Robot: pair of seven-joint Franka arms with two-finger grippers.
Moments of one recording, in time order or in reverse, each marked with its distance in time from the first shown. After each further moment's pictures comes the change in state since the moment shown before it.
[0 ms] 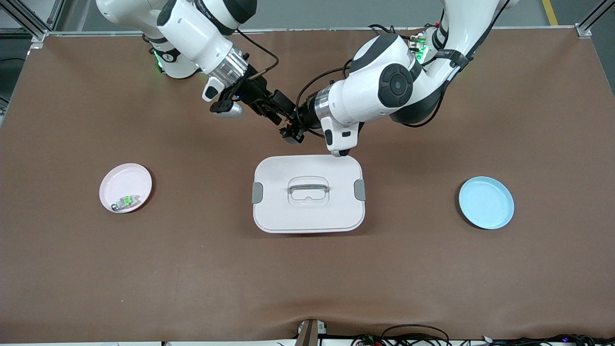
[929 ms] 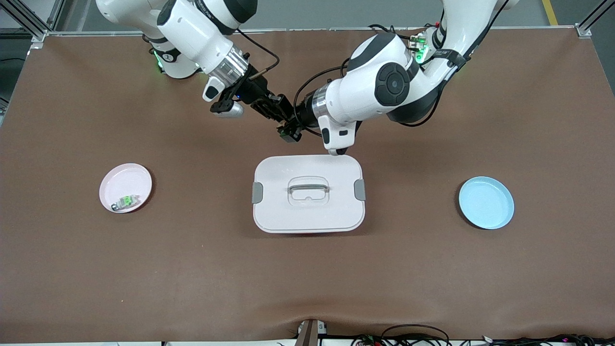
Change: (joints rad) left arm -0.008 0.005 0.000 0.004 -0.001 0.000 0.000; right arm 0.000 0.004 0.000 0.008 0.001 0.002 -0.006
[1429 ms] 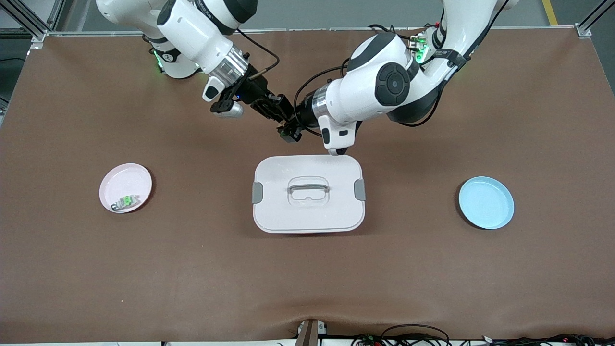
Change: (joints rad) left arm 0.000 0.000 0.000 0.001 0.000 0.000 0.000; right arm 0.000 0.000 0.000 0.001 0.000 0.001 0.000
